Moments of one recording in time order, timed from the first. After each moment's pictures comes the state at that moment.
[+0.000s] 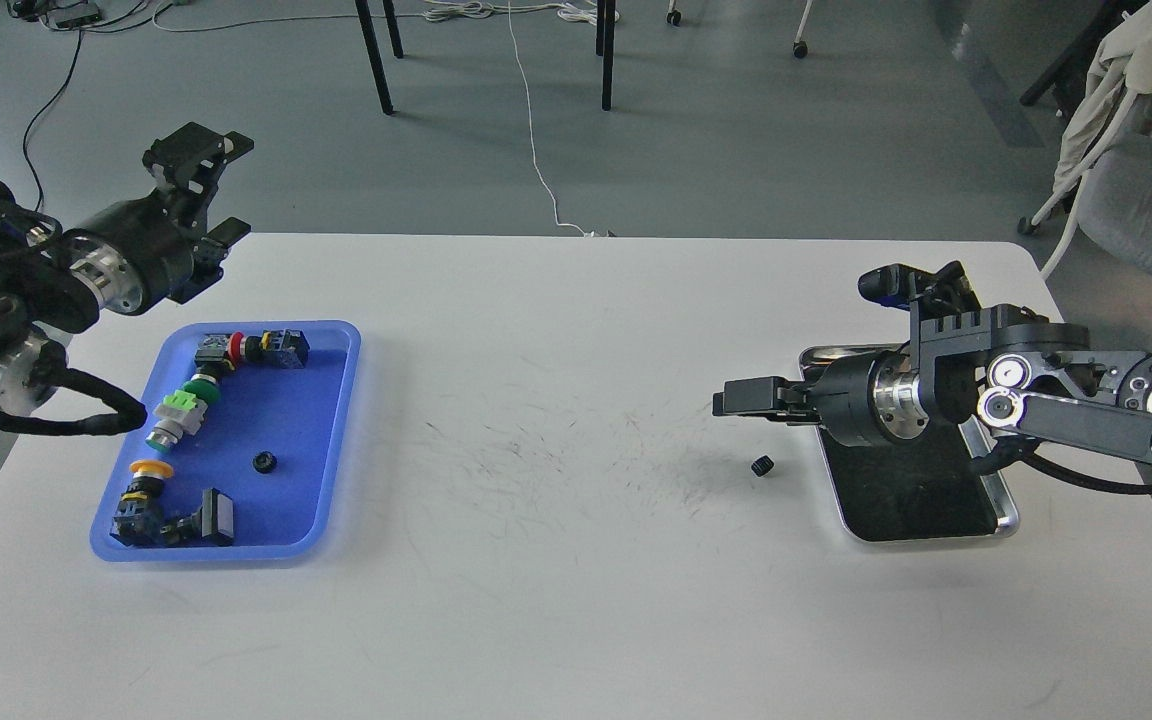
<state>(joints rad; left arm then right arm) -0.73 0.74 -0.63 -1.14 0.51 -0.07 -0.06 1.23 -0.61 -0.25 1.36 -0.83 0.27 -0.10</state>
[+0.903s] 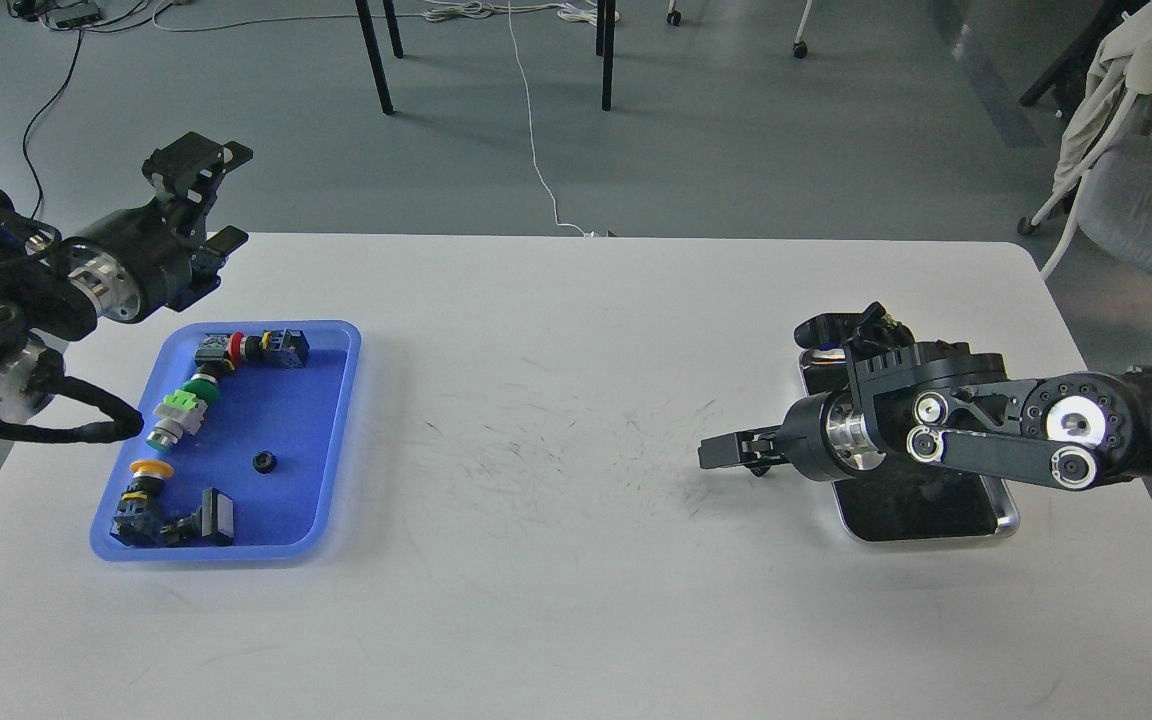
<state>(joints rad) -0.71 0.75 -0.63 -1.15 0.52 -0.07 -0.06 1.23 -0.45 -0.37 1.22 -0.89 0.27 -0.10</state>
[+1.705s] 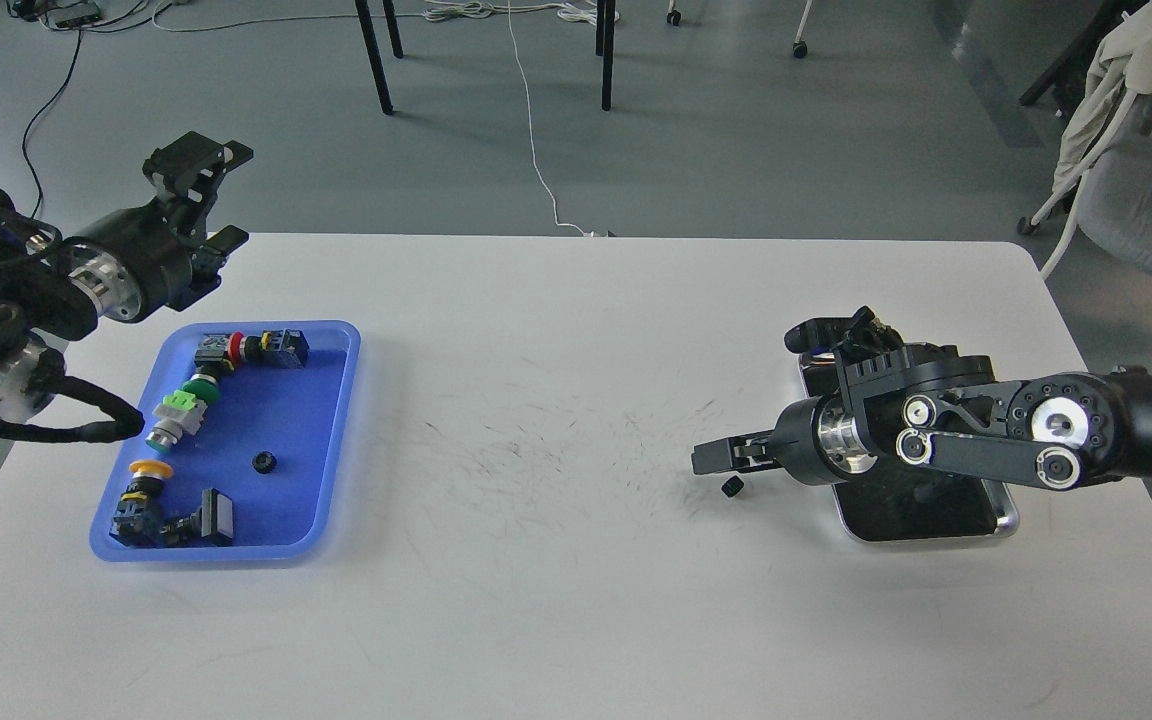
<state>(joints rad) -0.71 0.75 -0.63 -1.14 0.52 -0.07 -0.06 1.23 -0.42 -0.40 1.21 -0.87 0.27 -0.07</state>
